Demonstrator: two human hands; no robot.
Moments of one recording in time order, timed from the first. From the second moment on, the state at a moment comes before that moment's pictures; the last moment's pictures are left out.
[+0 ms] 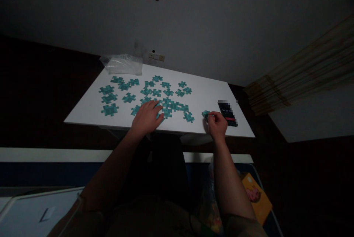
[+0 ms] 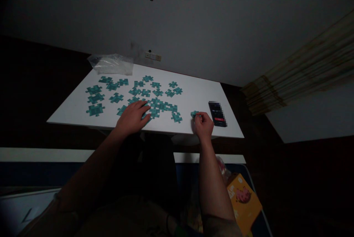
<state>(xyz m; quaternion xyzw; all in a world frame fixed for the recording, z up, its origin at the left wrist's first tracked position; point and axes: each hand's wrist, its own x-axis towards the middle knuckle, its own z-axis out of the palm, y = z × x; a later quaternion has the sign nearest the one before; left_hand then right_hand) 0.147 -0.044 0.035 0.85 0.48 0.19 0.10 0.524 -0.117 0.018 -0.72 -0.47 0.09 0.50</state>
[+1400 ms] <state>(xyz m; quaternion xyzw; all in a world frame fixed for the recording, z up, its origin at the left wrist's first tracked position) 0.148 -0.044 0.041 0.85 0.48 0.19 0.11 0.524 -0.117 0.017 -0.72 -0.49 0.09 0.48</state>
